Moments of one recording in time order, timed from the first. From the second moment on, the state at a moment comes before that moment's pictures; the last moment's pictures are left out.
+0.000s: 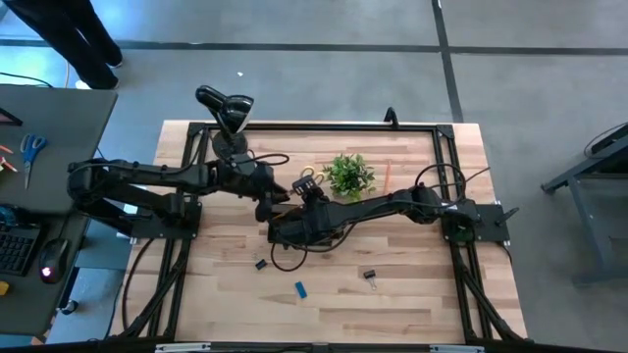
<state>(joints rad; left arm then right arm) 0.31 1.16 0.57 0.06 0.19 -0.24 0.21 2.37 2.31 -1.49 0.96 -0.36</state>
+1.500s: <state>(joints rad) 0.31 1.15 0.58 0.08 0.12 -0.14 0.28 2.33 2.31 -1.54 0.95 -0.09</state>
